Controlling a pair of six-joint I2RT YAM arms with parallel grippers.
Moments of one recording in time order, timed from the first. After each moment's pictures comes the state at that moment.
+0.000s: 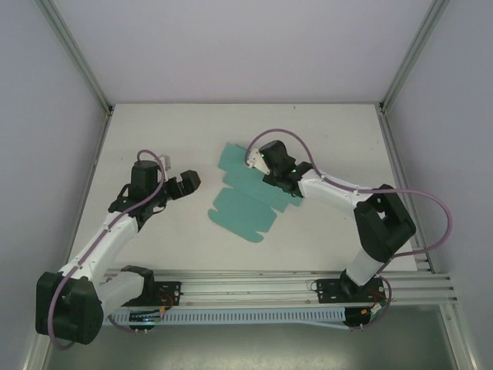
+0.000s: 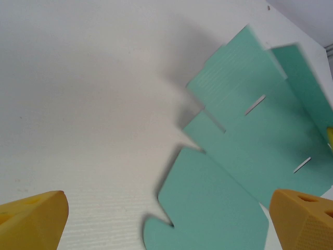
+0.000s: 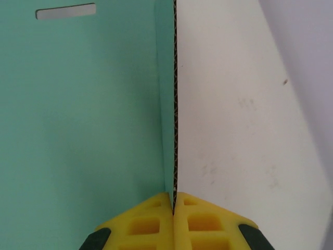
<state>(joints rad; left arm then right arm) -0.22 1.07 0.65 -0.26 0.27 -0.59 0.71 1.66 1.10 -0.26 0.41 -0.69</state>
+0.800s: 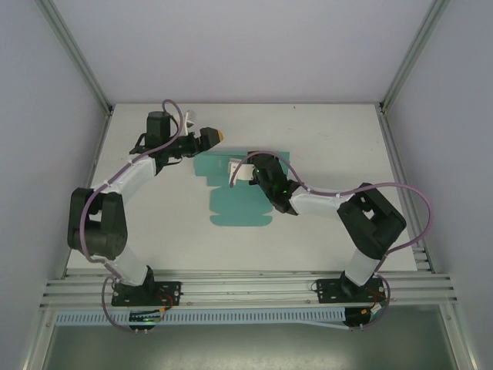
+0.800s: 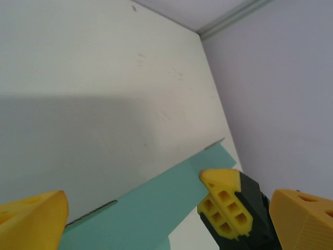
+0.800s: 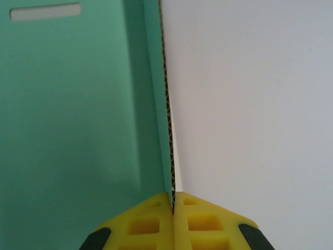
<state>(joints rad) -0.19 1.67 1.14 -0.04 0.82 -0.59 0.81 1.71 0.91 0.47 0.37 -1.20</state>
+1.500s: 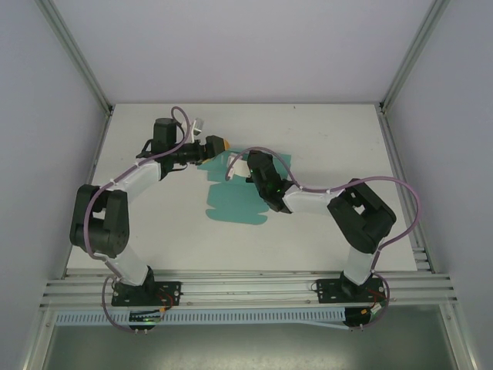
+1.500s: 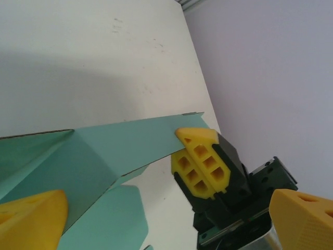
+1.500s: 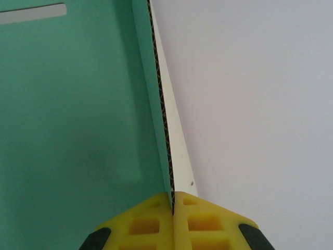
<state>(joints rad) -0.23 1.68 1.08 0.04 0.89 -0.63 0.83 1.78 0.97 0.46 0.52 -1.06</state>
